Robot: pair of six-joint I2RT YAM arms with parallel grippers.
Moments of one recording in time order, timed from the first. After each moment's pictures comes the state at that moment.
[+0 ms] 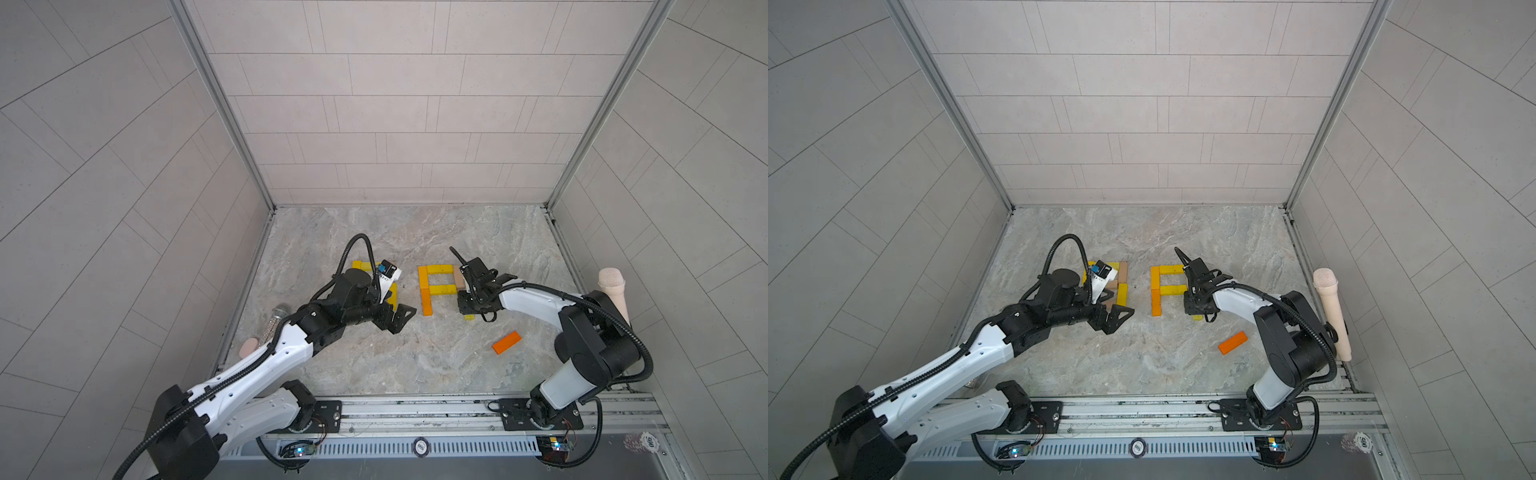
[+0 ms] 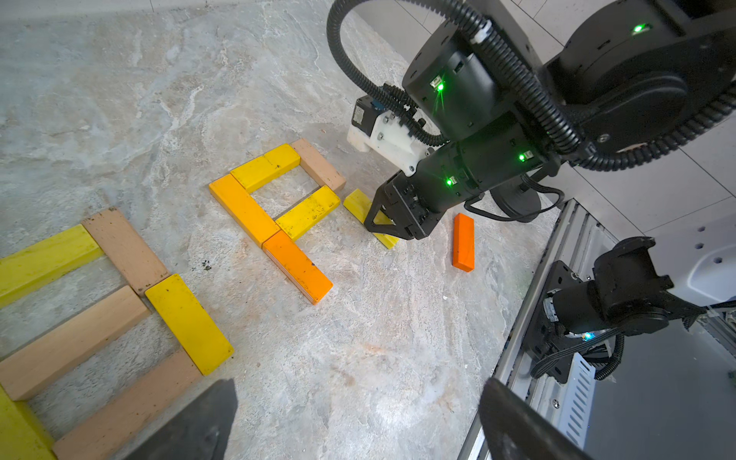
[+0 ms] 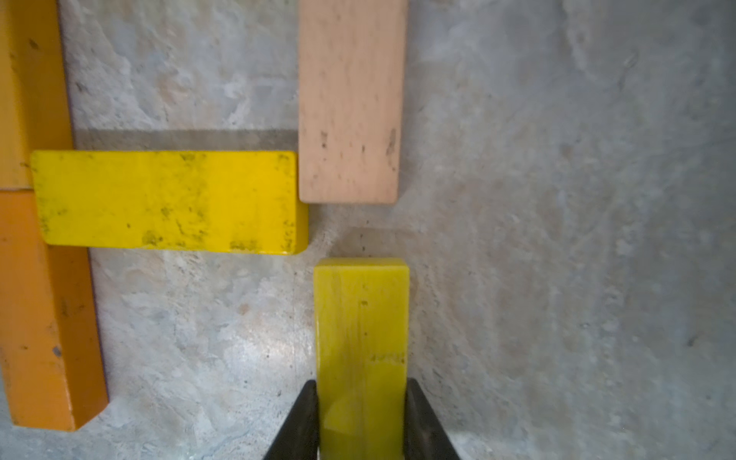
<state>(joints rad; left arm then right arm) -0.71 1.02 0.75 -0.31 0.29 -0.21 0.42 1.61 0.87 -0.47 0.05 0.42</state>
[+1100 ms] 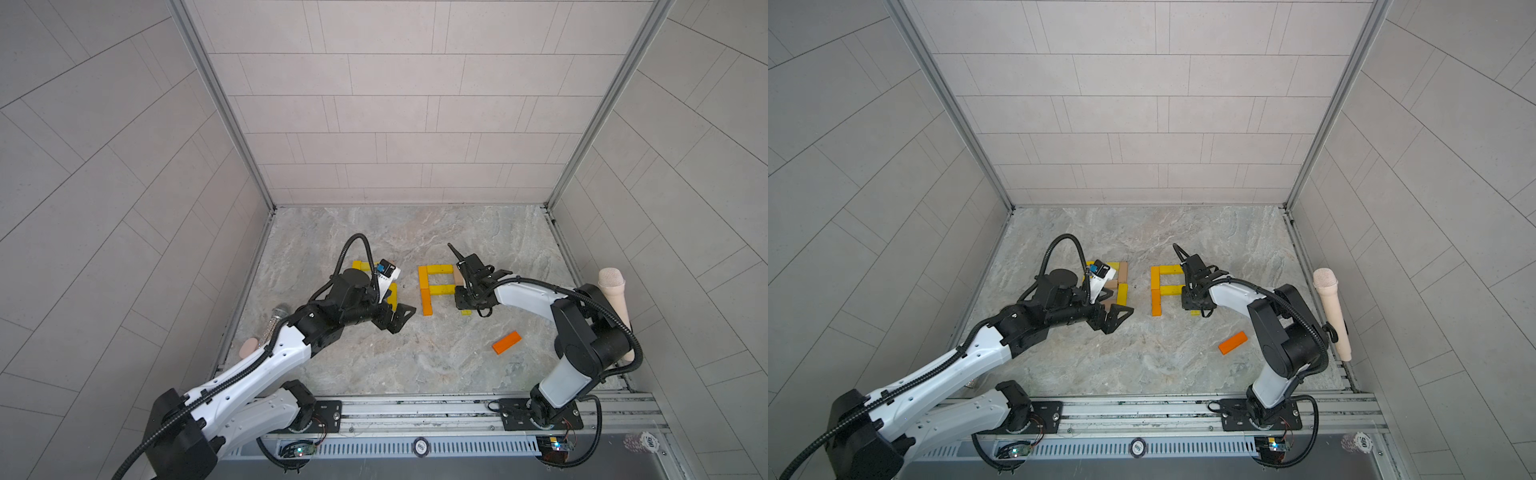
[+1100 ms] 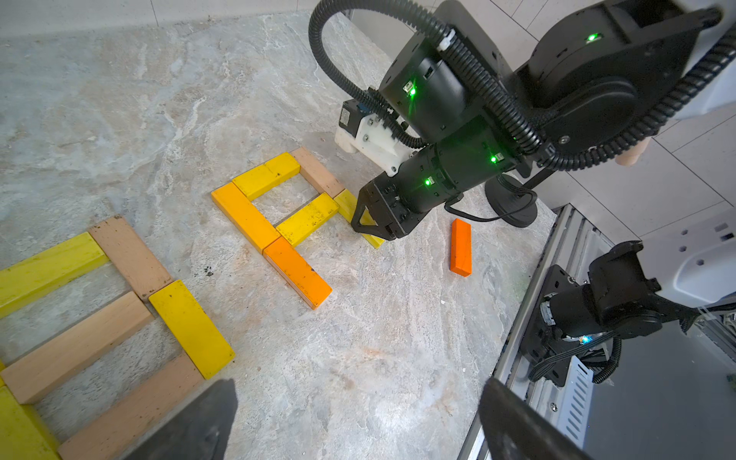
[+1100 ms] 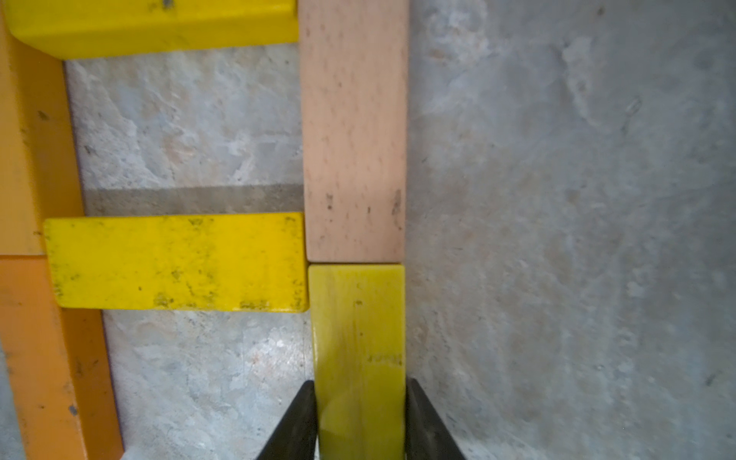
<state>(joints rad) -0.71 1.00 0.75 -0.31 0.29 -0.21 0.42 1.66 0.91 -0.46 0.05 0.46</state>
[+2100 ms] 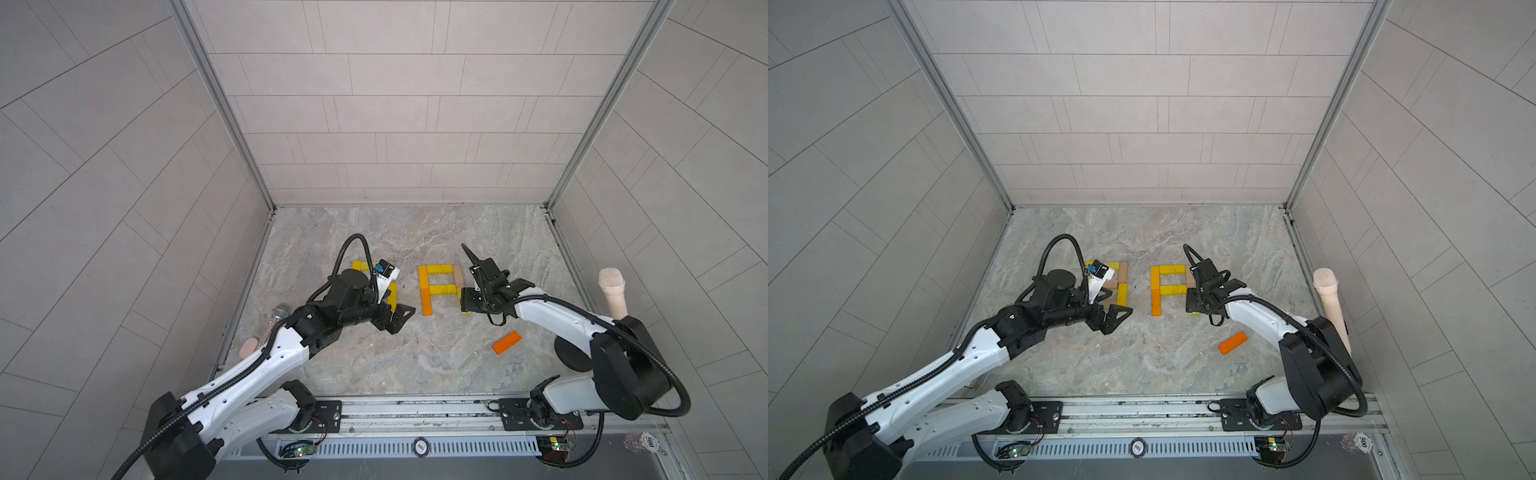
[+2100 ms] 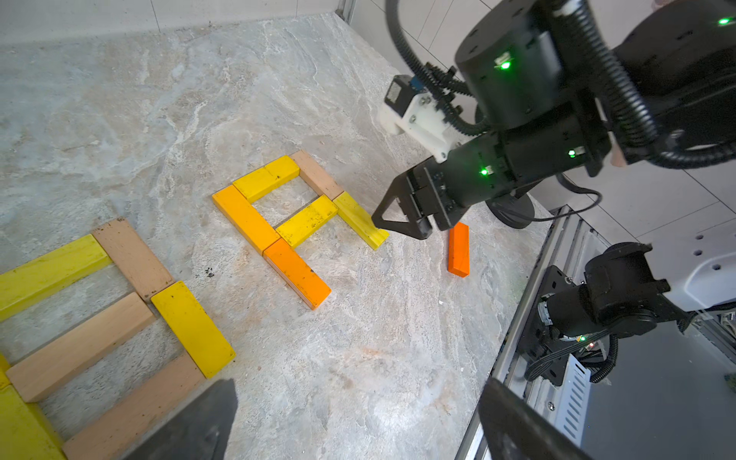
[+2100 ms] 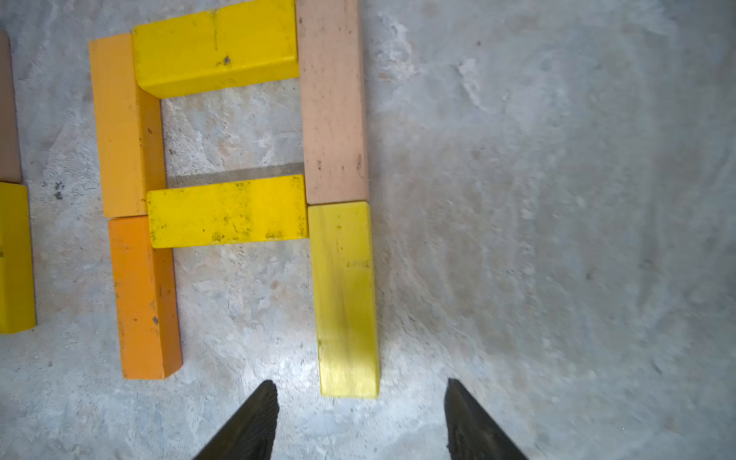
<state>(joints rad) -0.71 0.98 0.75 -0.33 0.29 -0.21 0.42 1.34 0.77 -0.53 0.08 0.54</state>
